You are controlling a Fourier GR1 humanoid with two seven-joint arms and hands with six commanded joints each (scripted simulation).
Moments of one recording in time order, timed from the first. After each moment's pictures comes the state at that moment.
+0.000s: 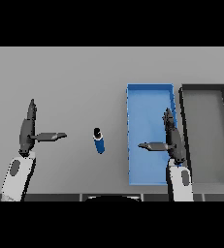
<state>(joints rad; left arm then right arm) -0.11 0.43 -0.16 -1.48 0.24 0.26 0.01 0.00 0.00 0.00 -1.57 0.00 0.00 0.00</state>
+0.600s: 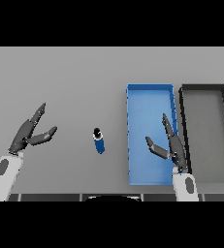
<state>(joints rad) -0.11 0.63 -0.23 -1.49 0.27 -0.09 -0.09 0.10 -0.12 0.10 -1.69 0.14 0.06 -0.07</state>
